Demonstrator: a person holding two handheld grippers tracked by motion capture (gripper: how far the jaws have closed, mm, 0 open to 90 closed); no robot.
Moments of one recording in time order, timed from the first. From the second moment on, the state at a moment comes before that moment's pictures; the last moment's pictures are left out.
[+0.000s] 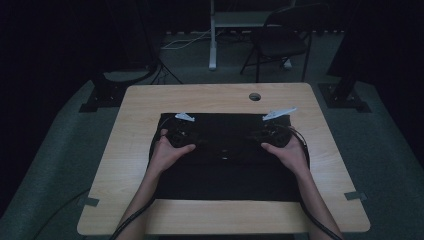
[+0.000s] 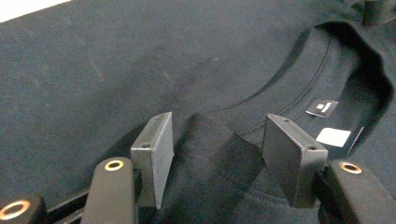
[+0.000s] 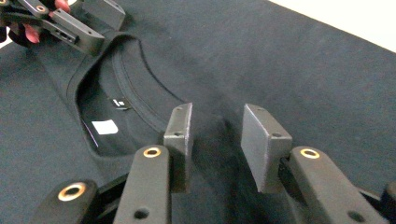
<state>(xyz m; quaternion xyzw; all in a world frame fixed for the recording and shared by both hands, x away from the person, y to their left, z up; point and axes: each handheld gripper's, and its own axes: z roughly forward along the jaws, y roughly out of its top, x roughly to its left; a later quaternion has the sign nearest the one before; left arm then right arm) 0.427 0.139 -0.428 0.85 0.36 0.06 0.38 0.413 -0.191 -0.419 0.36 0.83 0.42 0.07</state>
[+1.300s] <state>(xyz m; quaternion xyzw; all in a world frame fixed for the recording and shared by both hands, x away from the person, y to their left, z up) 0.408 0.124 -0.429 0.87 0.33 0.11 0.35 0.414 -0.173 -0.439 0.36 0.86 0.36 0.09</state>
